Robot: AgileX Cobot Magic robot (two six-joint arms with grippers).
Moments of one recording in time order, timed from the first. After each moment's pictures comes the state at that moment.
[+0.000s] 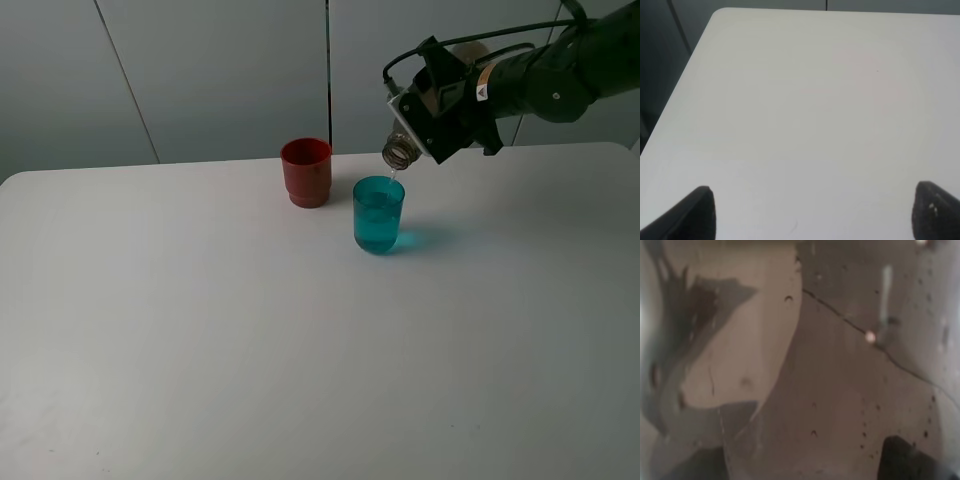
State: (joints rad) left arm 0.07 0.00 -0.52 0.09 1.12 -0.09; right arm 0.24 1.92 -1.14 -0.61 -0.14 -1.53
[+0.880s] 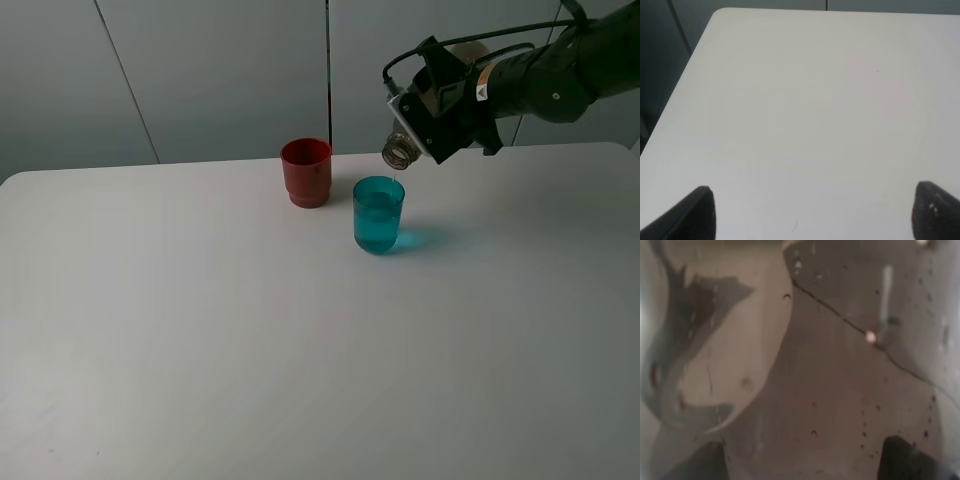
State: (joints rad) left arm 0.07 0.00 -0.52 0.09 1.12 -0.09; right arm 0.24 1.92 -1.14 -0.61 -0.14 -1.53
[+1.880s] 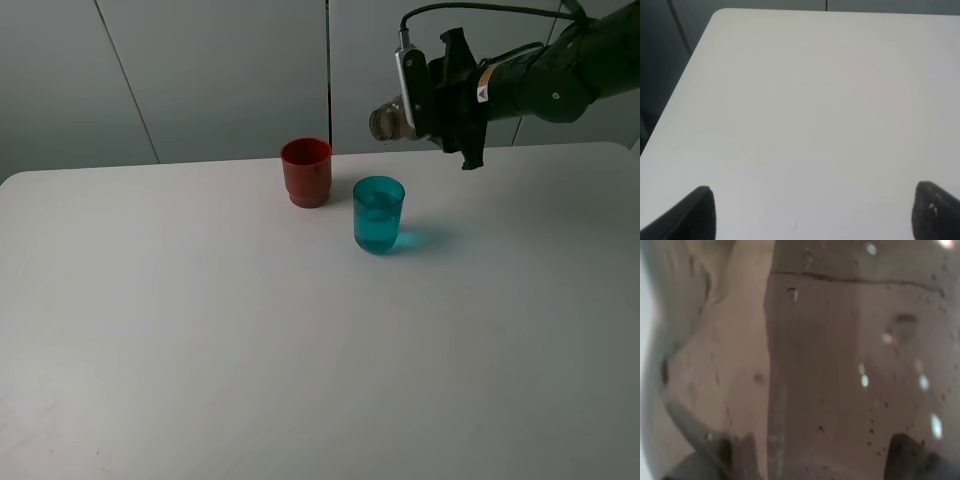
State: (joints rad) left arm 0.07 0.00 -0.52 0.09 1.12 -0.09; right arm 0.24 1.92 -1.14 -0.59 -0.12 -1.02
